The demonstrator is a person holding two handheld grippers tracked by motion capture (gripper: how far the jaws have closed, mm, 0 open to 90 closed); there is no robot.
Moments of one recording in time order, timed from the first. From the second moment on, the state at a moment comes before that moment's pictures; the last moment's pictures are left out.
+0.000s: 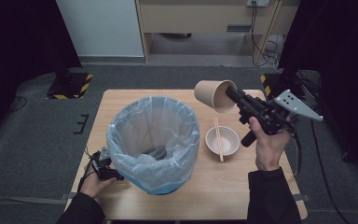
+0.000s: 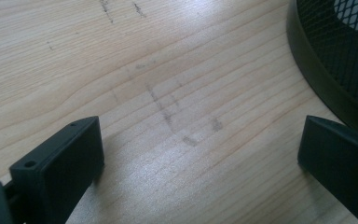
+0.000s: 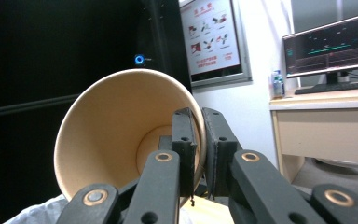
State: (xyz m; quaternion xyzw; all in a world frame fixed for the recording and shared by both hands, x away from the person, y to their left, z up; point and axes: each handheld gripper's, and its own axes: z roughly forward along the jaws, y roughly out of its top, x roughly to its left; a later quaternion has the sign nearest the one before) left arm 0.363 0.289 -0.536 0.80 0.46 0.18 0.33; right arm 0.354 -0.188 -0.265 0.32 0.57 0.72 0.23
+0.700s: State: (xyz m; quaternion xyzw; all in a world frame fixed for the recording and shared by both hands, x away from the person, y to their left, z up) left arm 0.363 0.289 -0.536 0.80 0.46 0.18 0.33; right arm 0.363 -0.116 -0.281 0.28 0.64 0.69 0.19
